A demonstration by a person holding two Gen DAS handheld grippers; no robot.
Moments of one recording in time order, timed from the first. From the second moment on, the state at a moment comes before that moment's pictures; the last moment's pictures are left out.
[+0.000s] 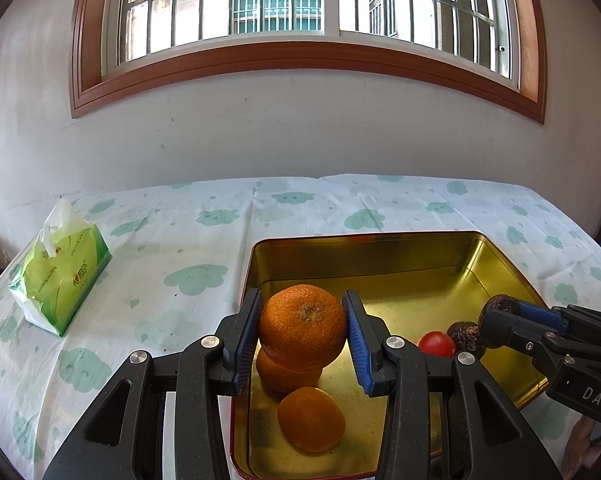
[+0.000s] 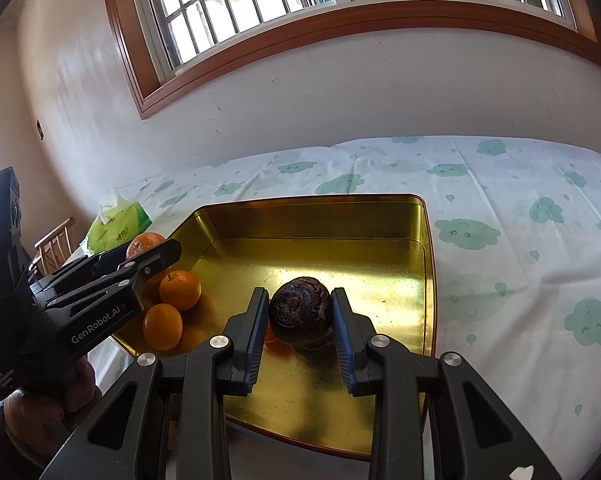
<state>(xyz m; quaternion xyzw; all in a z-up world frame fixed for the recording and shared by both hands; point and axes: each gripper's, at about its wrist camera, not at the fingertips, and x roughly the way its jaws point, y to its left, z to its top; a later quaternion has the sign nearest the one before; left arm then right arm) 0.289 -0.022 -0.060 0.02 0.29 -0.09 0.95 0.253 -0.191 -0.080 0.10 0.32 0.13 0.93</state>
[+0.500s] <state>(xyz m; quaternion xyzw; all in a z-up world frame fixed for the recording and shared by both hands) 0.295 -0.022 -0.064 0.02 0.28 -0.09 0.95 0.258 -0.193 -0.080 0.10 0.31 0.13 0.93</state>
